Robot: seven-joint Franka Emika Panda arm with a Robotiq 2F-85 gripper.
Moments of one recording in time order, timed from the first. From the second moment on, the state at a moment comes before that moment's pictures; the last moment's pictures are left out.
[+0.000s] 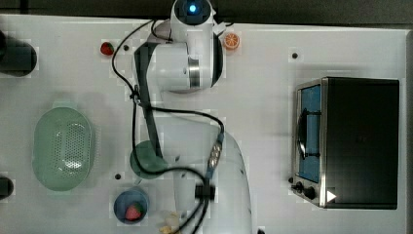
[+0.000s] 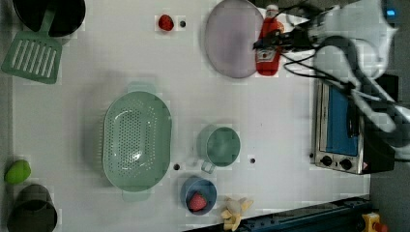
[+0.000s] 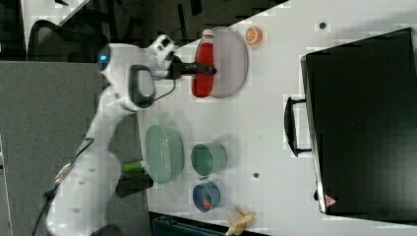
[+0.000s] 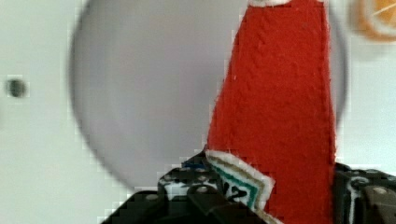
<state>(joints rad) -0.05 0.70 0.15 -1.49 -0.05 0.60 -0.55</state>
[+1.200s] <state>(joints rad) -0.19 0.02 0.12 -2.20 -0.05 0.64 -0.55</state>
